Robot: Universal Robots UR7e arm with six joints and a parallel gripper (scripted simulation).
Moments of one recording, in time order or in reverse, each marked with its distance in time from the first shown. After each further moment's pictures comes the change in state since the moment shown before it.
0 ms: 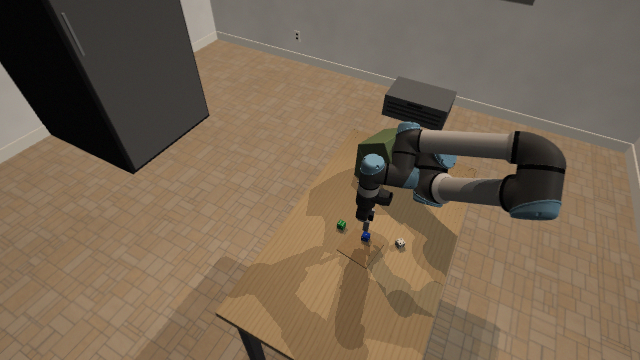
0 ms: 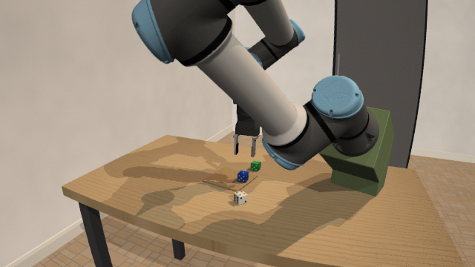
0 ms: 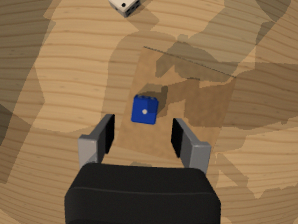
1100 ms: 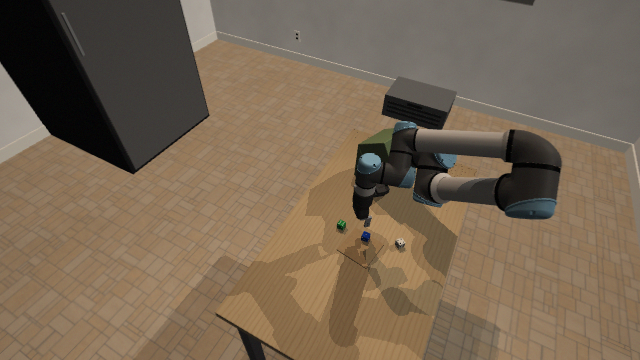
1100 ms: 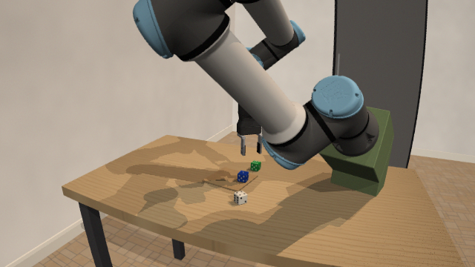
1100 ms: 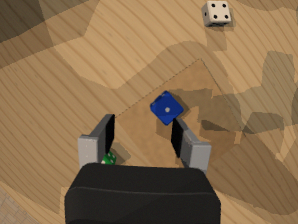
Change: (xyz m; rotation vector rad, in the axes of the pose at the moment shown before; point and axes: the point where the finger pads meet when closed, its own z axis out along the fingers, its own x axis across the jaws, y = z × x) arm -0.016 0.020 0.001 -0.007 -0.006 -0.674
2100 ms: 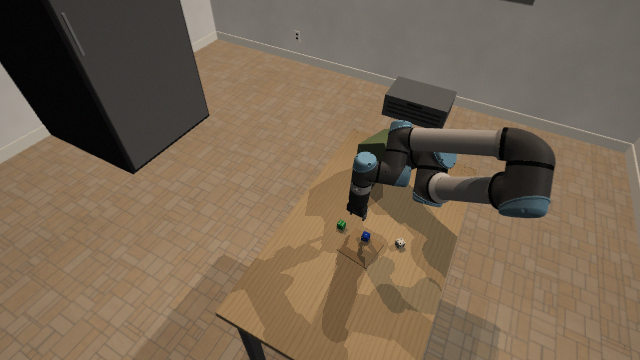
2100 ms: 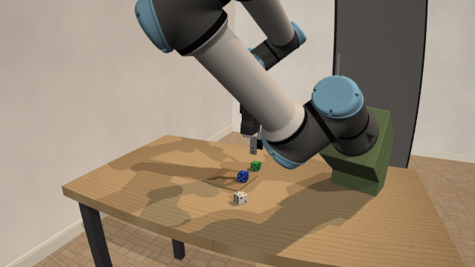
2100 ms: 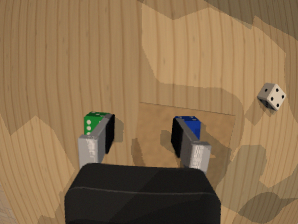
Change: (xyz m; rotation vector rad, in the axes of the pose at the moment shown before) arm -0.028 0.018 0.002 0.000 0.000 -0.753
